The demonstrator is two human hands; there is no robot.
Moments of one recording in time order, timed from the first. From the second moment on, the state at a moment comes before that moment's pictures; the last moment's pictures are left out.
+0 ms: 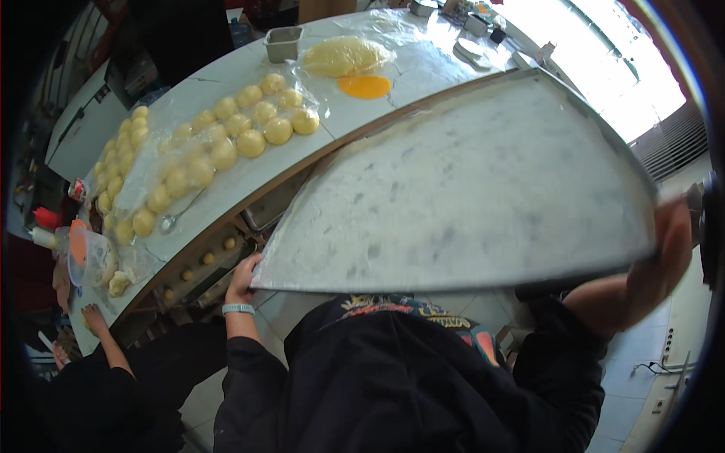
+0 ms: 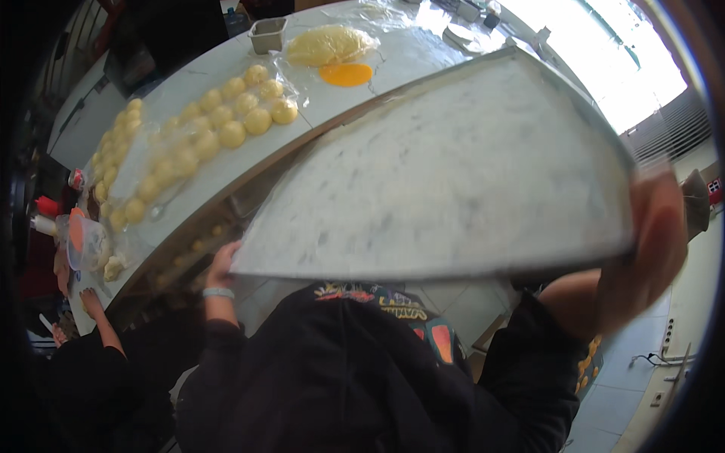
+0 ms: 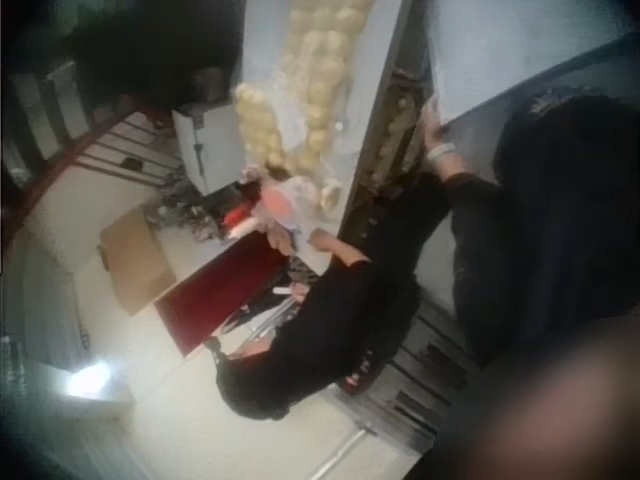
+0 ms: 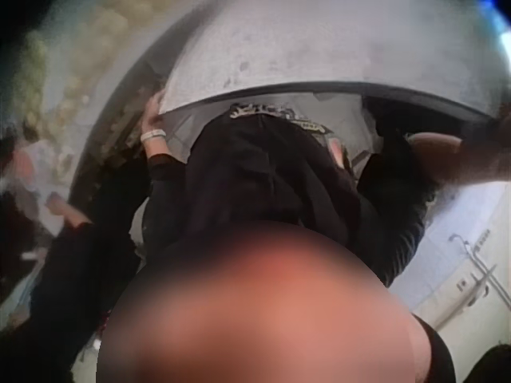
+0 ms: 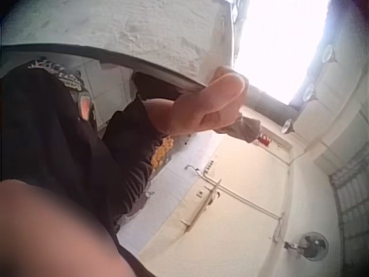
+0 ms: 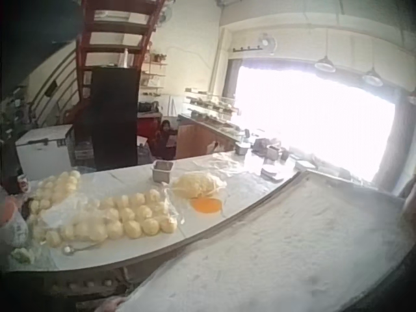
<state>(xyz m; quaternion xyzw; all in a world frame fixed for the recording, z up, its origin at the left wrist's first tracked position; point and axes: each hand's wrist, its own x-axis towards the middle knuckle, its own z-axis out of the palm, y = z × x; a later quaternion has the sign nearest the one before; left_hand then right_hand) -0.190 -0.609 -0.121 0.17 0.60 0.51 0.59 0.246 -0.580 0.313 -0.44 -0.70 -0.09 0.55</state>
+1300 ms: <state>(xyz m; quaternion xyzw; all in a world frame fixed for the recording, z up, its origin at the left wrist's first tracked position) -0.222 -0.623 -0.116 0.27 0.63 0.42 0.59 0.329 -0.511 0.269 -0.39 -0.58 0.09 0.71</state>
